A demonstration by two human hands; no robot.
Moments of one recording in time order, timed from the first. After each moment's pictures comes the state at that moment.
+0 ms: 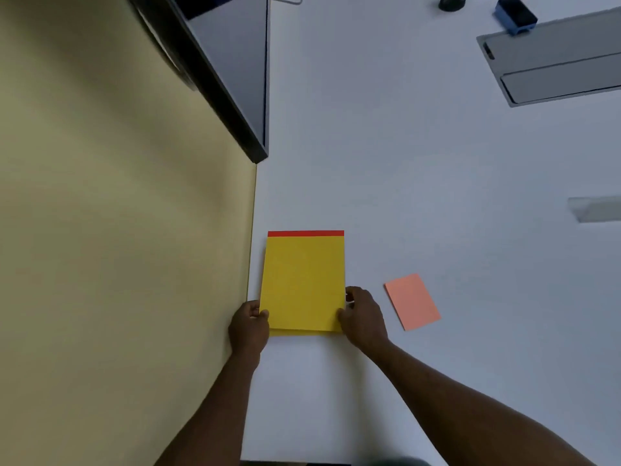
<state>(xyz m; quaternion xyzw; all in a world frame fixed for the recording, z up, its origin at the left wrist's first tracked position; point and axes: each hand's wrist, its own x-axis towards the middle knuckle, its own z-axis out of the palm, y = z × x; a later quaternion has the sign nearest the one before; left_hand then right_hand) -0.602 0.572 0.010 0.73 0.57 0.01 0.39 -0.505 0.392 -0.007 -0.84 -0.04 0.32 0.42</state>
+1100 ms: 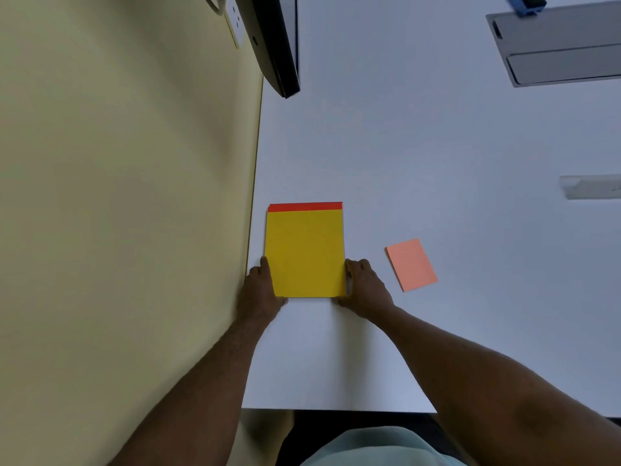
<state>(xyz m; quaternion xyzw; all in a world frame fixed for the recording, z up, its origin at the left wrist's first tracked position) -0.634 0.575 -0.019 0.90 0.33 -0.19 0.20 -0.525 0.375 -0.039 -0.89 -0.22 0.31 0.23</state>
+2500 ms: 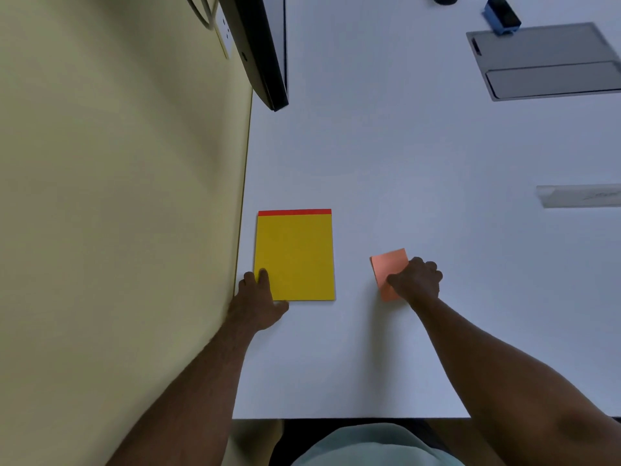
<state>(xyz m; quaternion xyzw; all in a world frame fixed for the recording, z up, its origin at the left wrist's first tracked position) -0.628 0.574 -0.016 0.92 0.27 -0.26 0.14 -0.461 0.312 -0.018 -0.94 0.13 0.26 0.19</state>
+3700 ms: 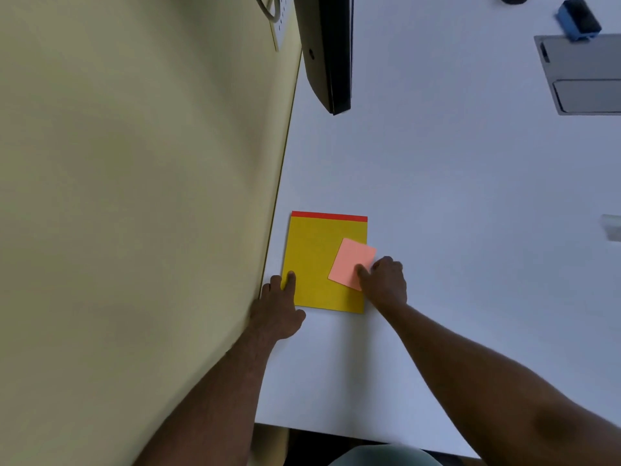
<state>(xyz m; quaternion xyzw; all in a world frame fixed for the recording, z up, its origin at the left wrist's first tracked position) -0.638 0.581 -0.020 0.92 0.25 -0.26 0.14 -0.484 0.419 -0.033 -0.92 0.00 0.28 0.27</state>
